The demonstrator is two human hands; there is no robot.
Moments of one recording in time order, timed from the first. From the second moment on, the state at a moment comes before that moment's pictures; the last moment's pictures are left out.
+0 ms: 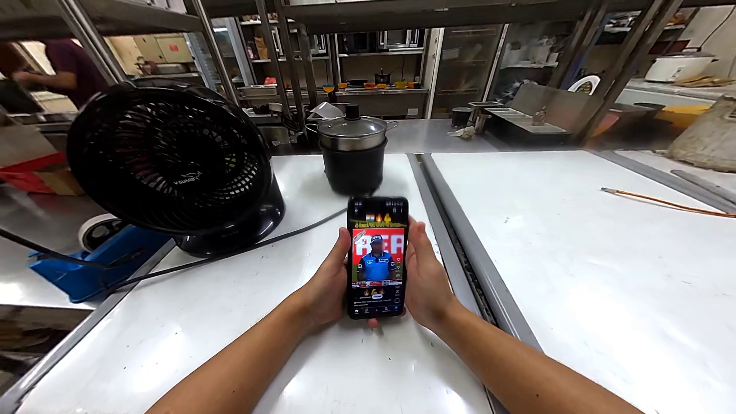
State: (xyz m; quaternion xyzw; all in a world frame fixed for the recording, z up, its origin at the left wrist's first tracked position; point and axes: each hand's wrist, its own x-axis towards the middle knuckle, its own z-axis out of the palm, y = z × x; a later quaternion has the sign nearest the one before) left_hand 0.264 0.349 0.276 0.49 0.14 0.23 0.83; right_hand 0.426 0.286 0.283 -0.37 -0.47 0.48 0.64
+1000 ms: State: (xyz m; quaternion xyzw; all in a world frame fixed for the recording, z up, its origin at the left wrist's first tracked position) left_hand 0.264 0.350 0.274 0.48 0.13 0.23 0.84; right_hand 0.427 0.286 0.282 -0.37 -0.48 0.48 0.63
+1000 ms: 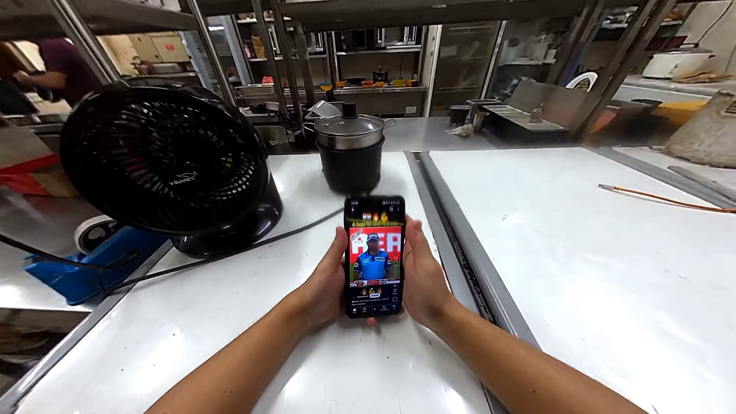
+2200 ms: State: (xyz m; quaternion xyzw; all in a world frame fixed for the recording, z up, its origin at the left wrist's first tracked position) left_hand 0.264 0.349 0.276 0.50 0.14 0.22 0.83; right_hand 0.427 0.284 0.282 -0.37 -0.47 0.49 0.63
